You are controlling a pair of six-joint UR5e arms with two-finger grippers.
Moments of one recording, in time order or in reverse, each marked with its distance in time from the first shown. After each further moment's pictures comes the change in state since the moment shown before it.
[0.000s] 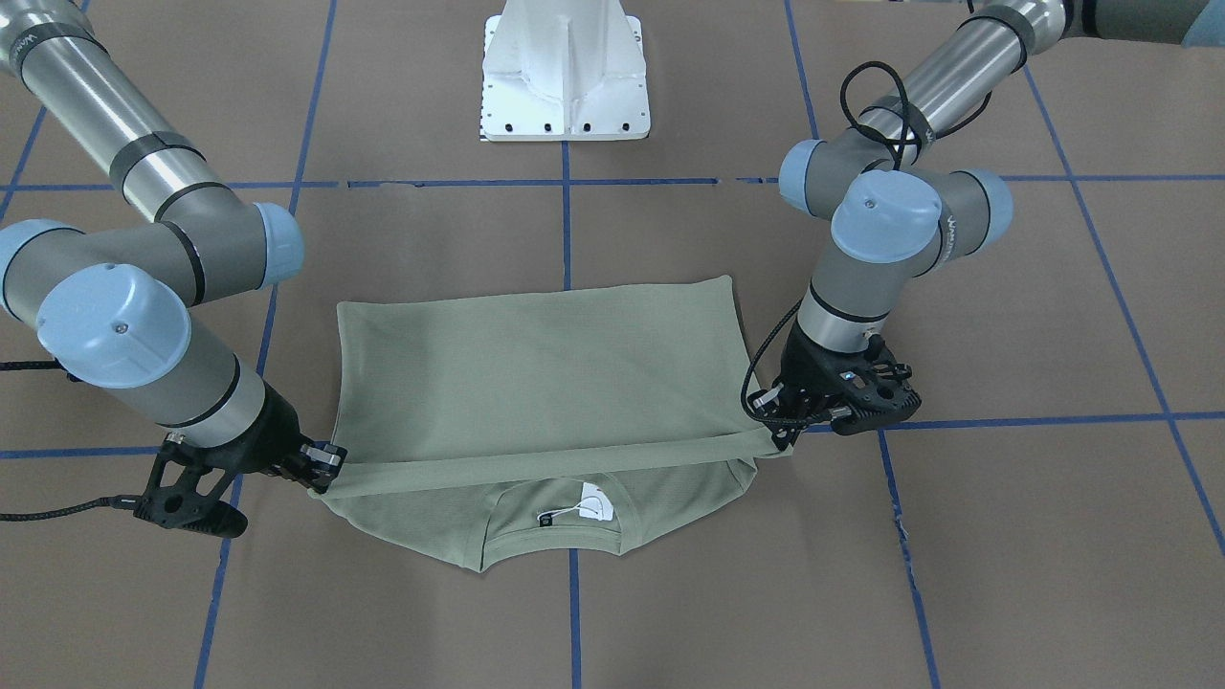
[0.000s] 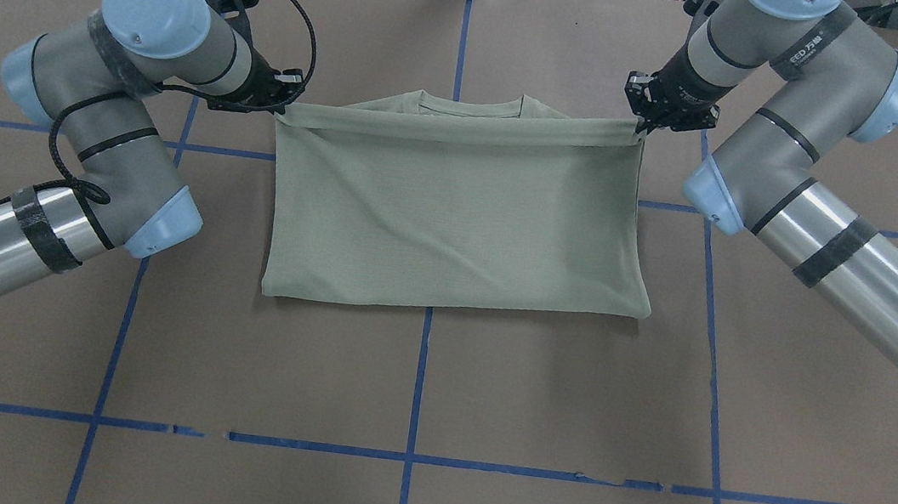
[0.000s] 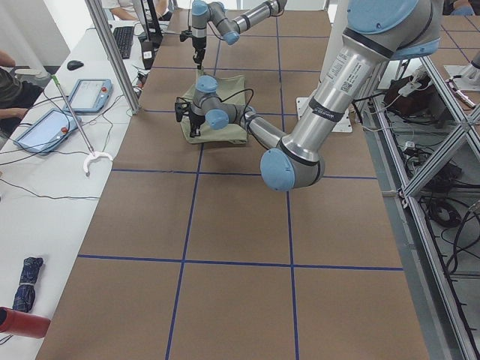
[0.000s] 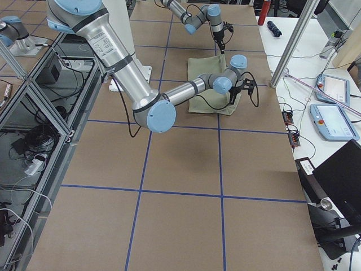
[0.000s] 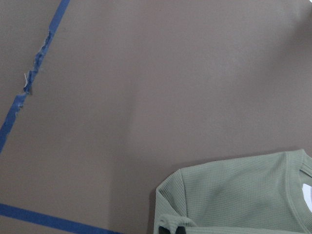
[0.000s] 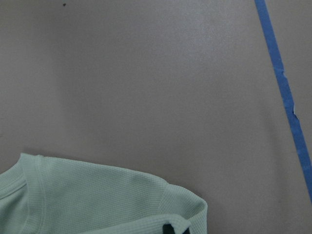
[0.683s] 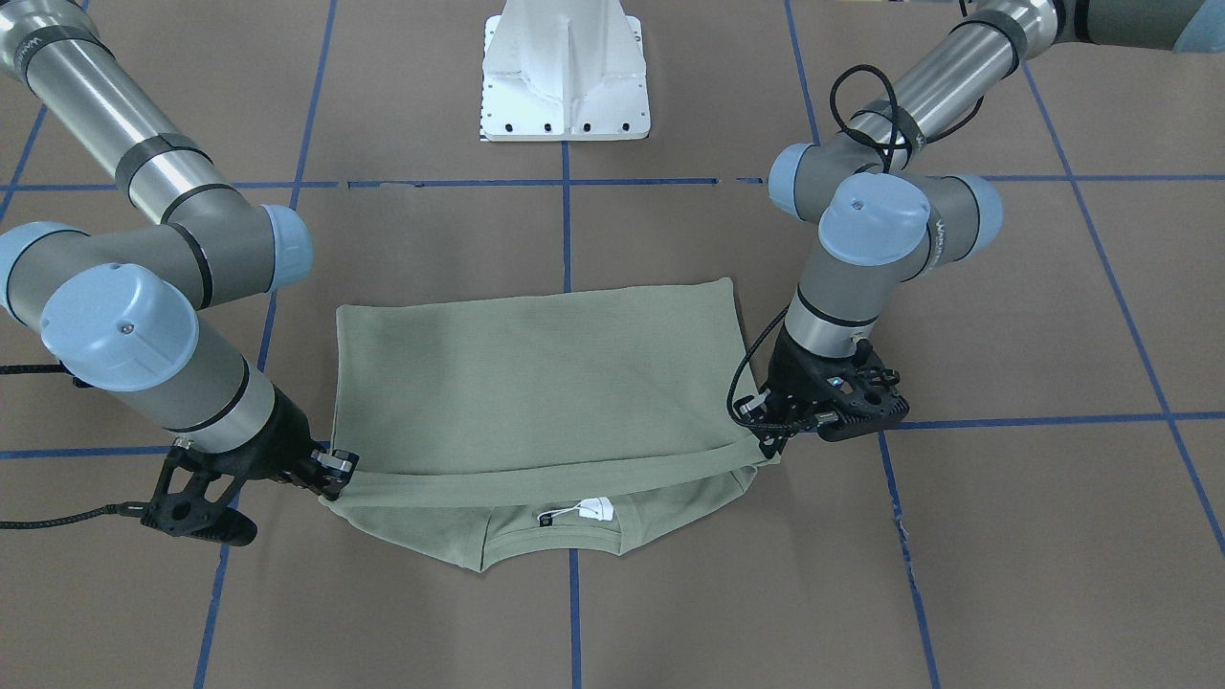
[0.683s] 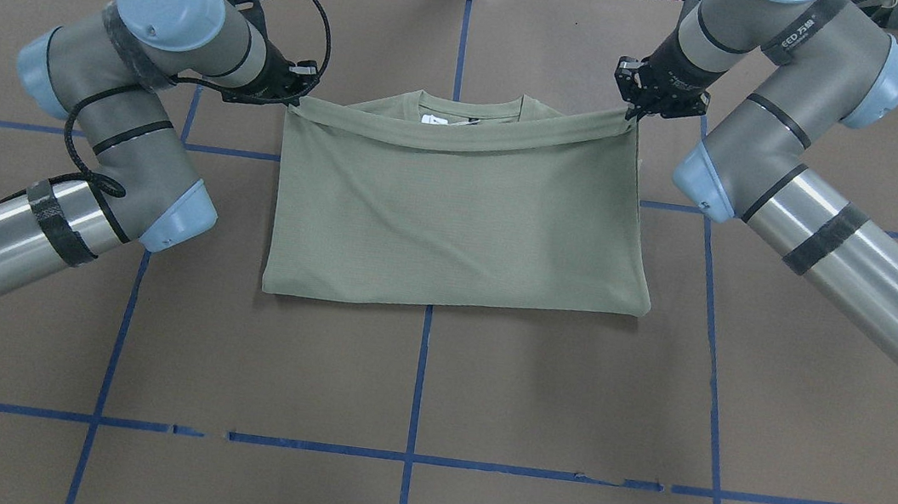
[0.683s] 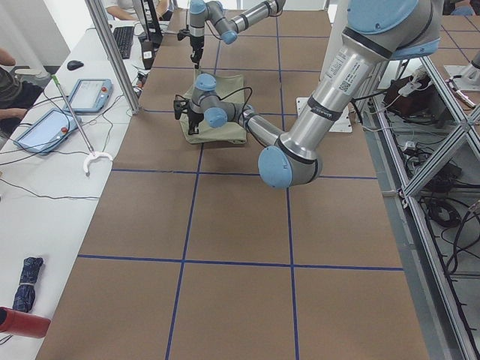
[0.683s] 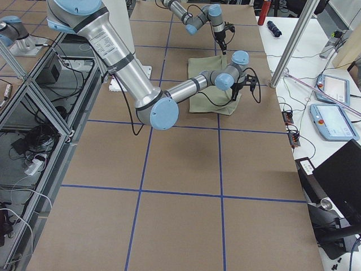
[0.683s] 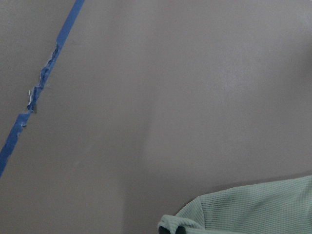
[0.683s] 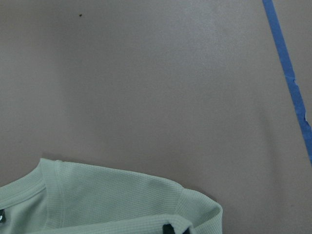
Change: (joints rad) left arm 0.000 -0.040 0.012 -0.004 0.004 -0.003; right arm -0.001 0.036 -0.008 0.001 0.001 0.008
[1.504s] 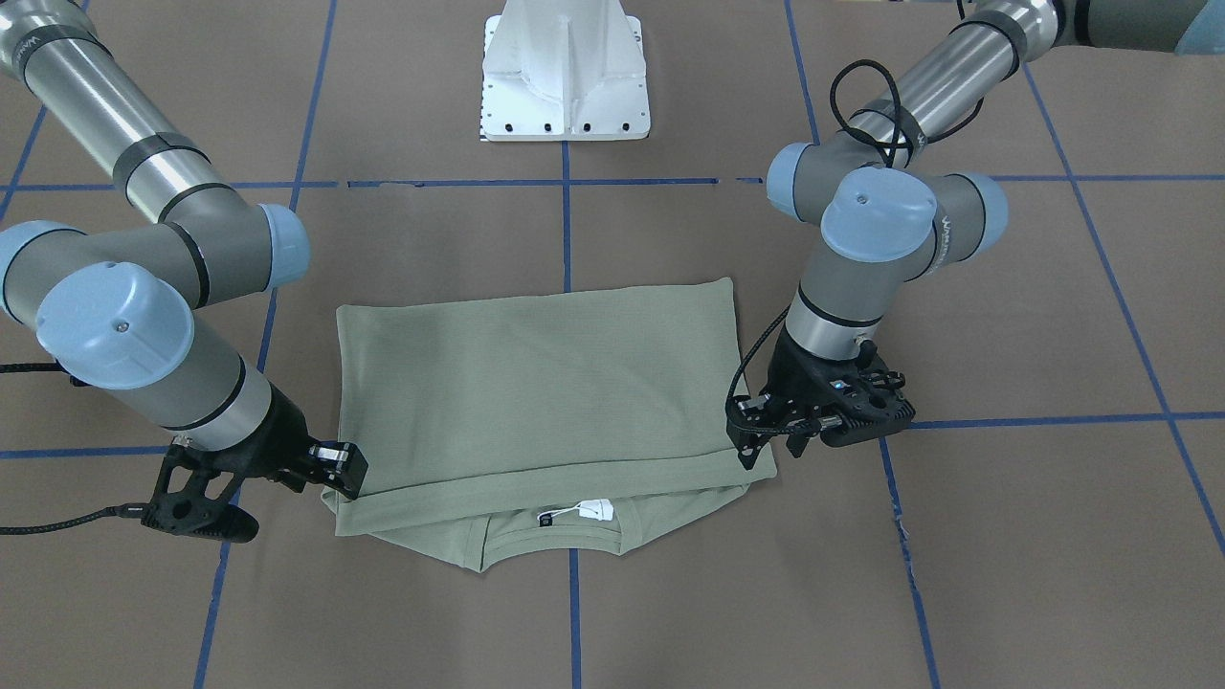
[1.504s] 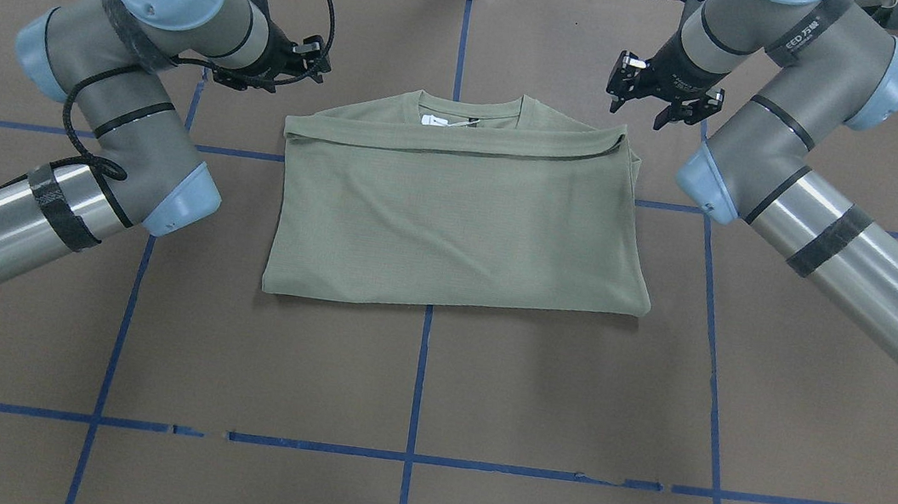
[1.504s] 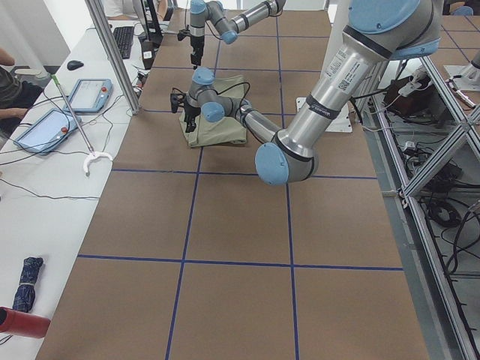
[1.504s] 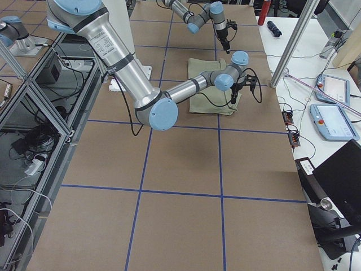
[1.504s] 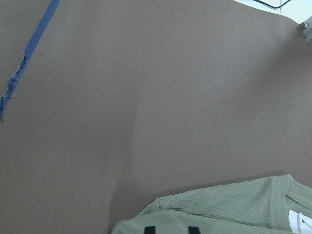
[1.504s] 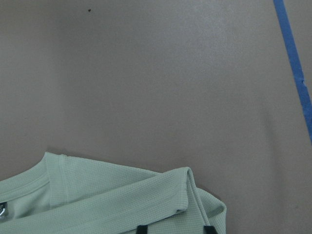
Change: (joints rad) left arm -0.026 -0.017 0.001 0.004 -0.002 0.007; right arm 0.000 -0.023 0.031 0.003 0.011 -0.045
